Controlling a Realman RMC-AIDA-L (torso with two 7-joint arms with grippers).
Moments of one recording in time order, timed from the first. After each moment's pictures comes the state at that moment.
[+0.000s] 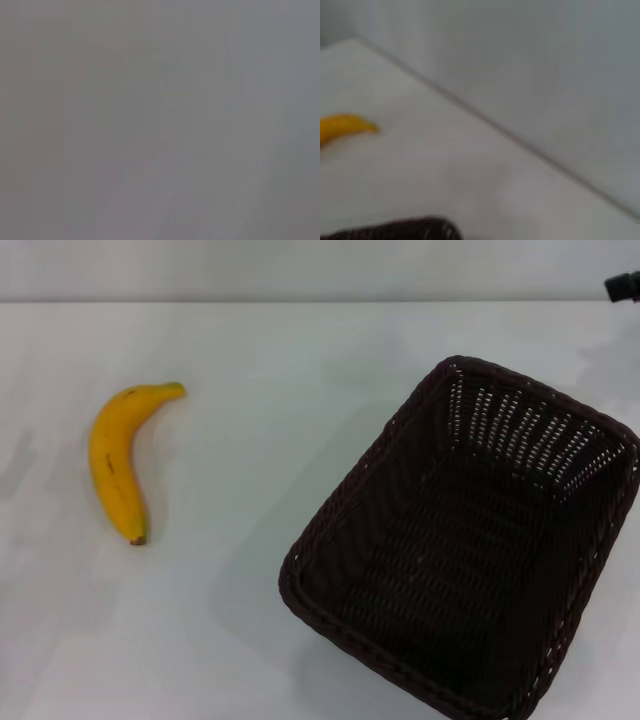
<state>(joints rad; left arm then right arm) -0.25 -2.05 0.44 0.28 -2.02 -1.46 2.30 0.76 1.82 -0.80 -1.20 0.80 1.63 -0.95</state>
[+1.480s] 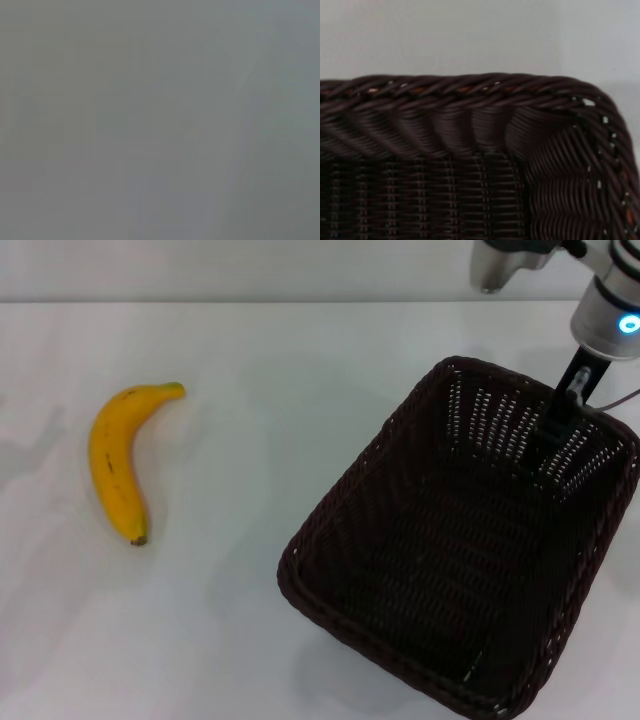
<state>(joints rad) -0.30 -2.05 0.44 0.41 -1.91 -1.41 2.26 1.22 2.00 -1.06 -0.55 0.22 1.50 -0.78</state>
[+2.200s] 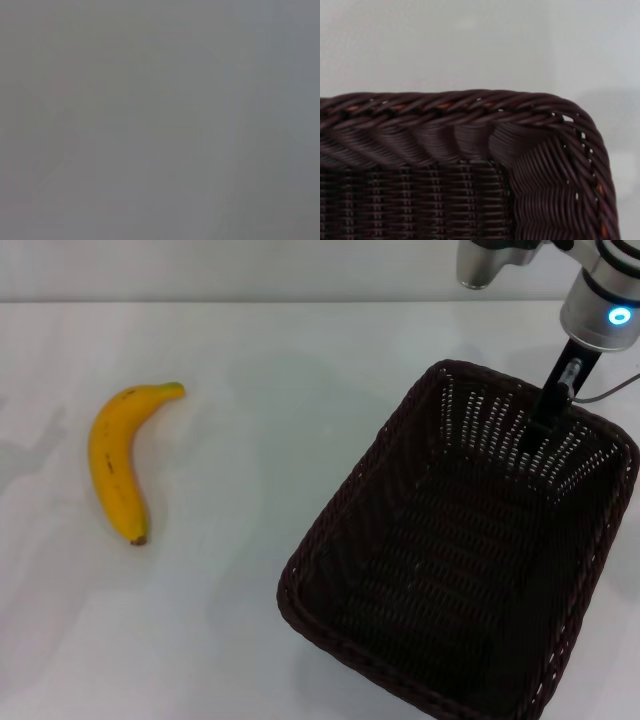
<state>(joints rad) -0.30 -2.06 0.44 0.42 -1.90 -1.41 2.26 1.23 2.01 -1.08 -0.60 0.21 1.50 -0.78</state>
